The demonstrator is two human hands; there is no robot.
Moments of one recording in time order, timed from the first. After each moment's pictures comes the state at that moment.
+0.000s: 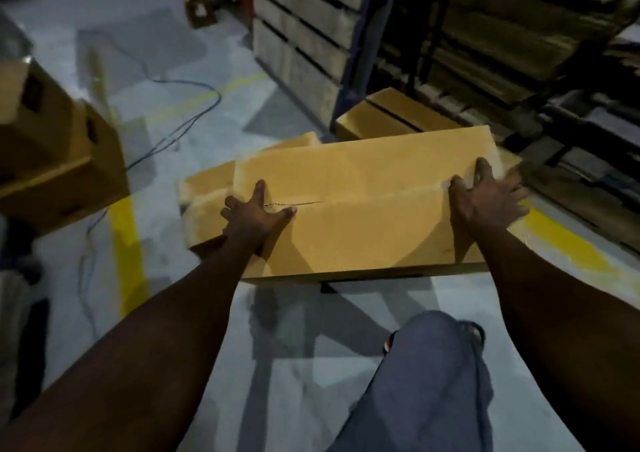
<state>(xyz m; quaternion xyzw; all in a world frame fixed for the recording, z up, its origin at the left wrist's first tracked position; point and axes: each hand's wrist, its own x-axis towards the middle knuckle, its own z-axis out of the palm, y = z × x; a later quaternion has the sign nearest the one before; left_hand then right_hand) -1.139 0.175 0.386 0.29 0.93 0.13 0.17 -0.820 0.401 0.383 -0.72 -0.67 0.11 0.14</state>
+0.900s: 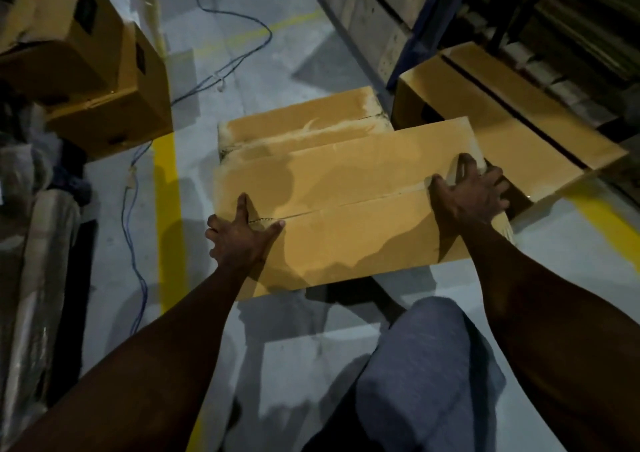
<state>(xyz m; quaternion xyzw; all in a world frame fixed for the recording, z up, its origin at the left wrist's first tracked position) -1.149 0.055 0.328 0.11 0.97 0.12 0.17 -0.923 0.374 0.305 -0.61 -0.77 0.16 0.08</state>
